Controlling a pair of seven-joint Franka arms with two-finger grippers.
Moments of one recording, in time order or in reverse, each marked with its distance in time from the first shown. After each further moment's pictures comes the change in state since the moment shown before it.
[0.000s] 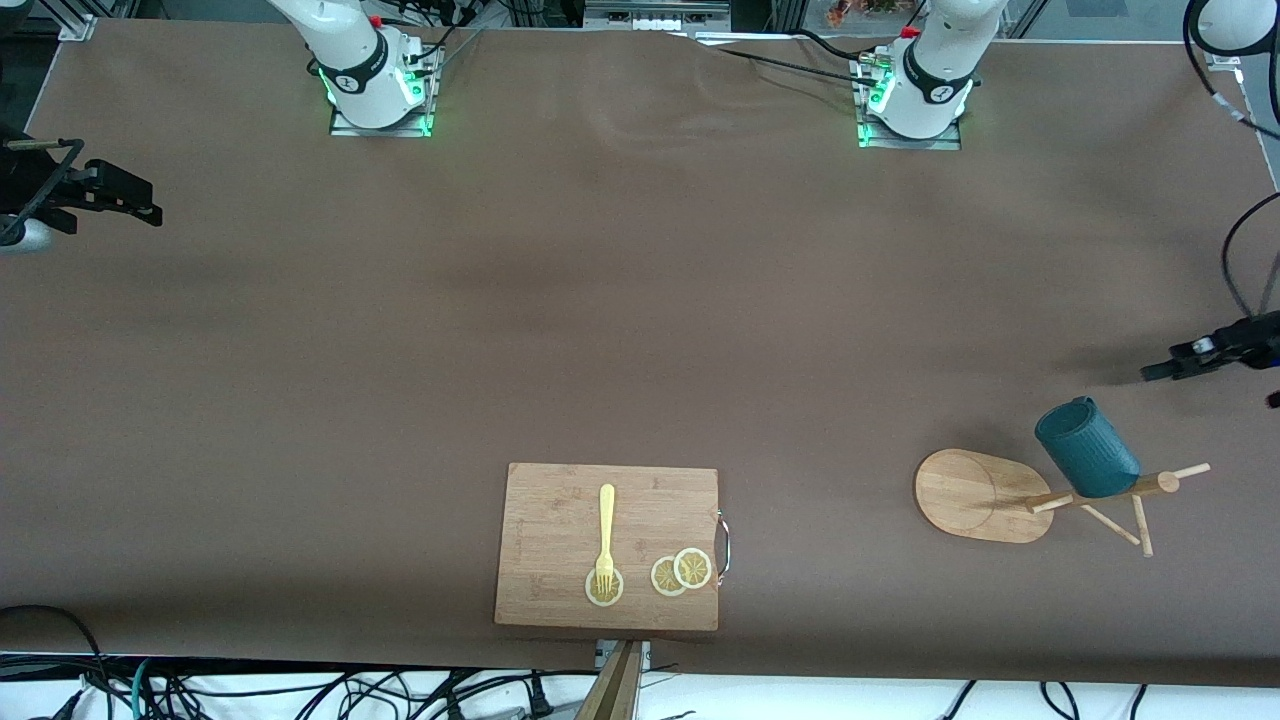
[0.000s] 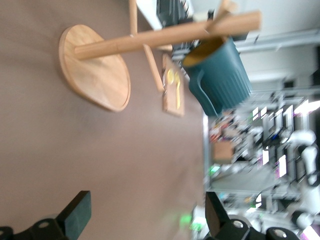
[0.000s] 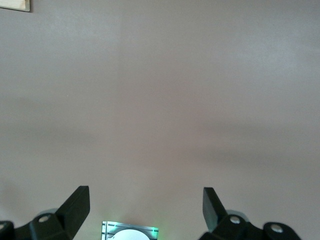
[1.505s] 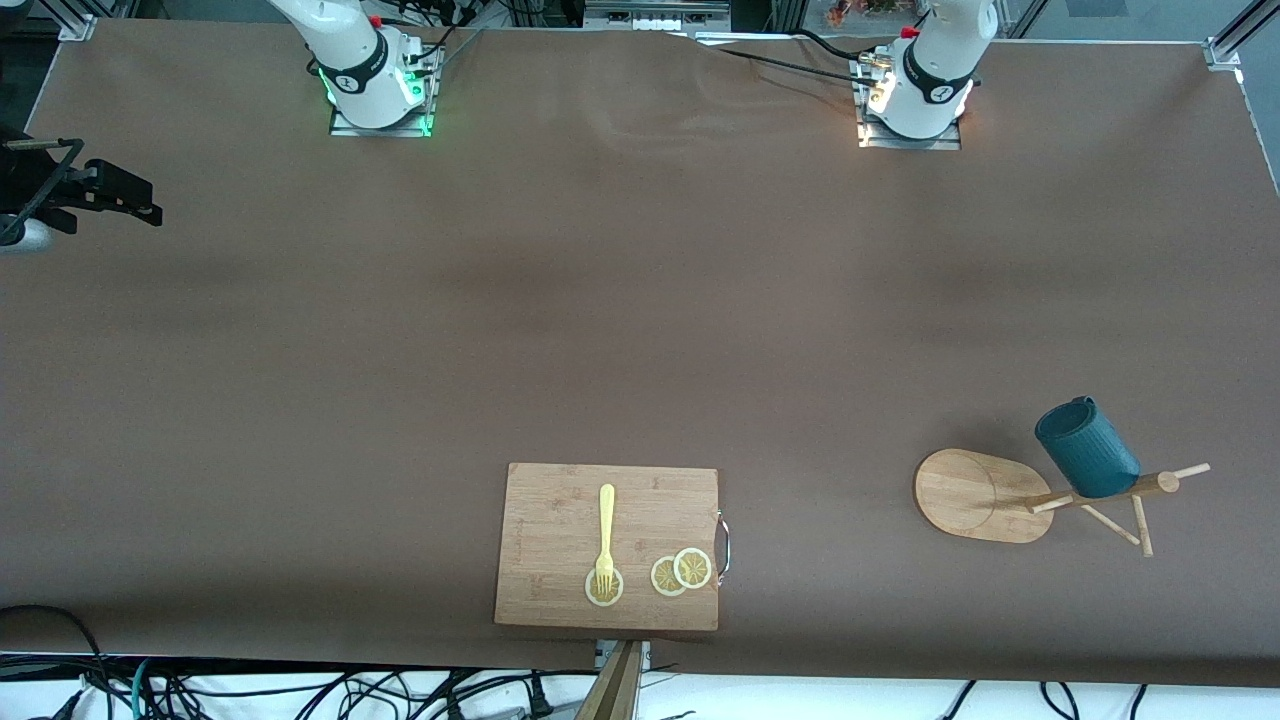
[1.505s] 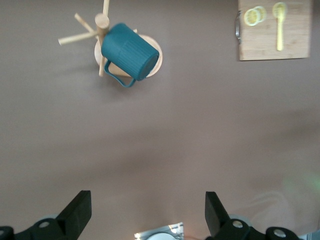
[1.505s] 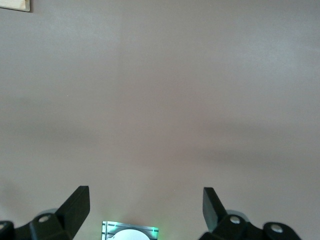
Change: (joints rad) left arm -0.540 -0.590 -0.020 0.252 0.652 -0.149 -0.657; right arm 0.000 0.000 0.000 0.000 0.000 -0.001 0.000
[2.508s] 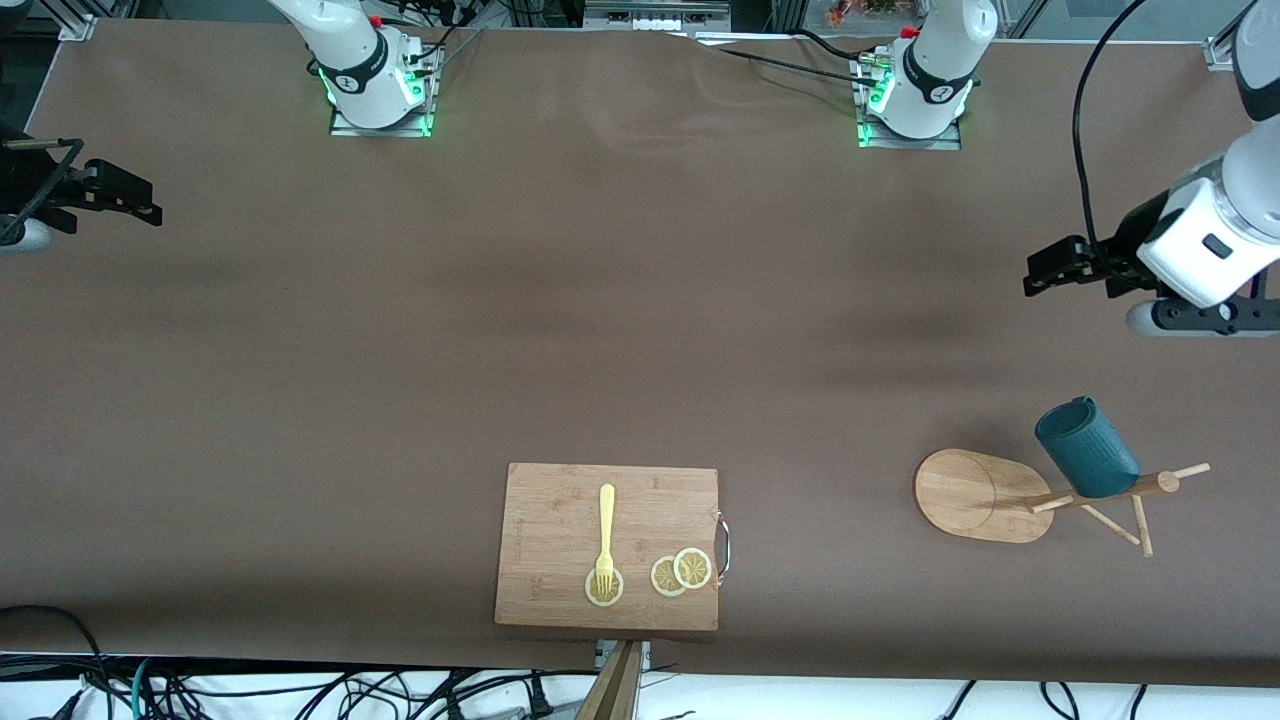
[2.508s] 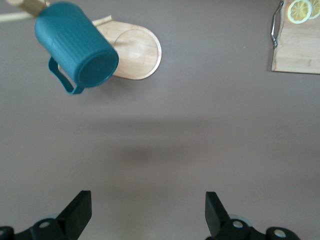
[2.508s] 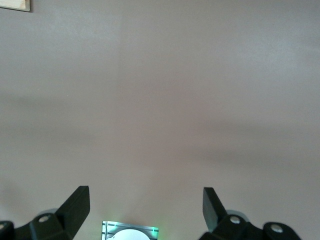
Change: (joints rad) left arm -0.290 -0.169 0.011 -0.540 0.130 0.430 -0.308; right arm 0.000 0.000 0.000 0.000 0.000 -0.001 0.000
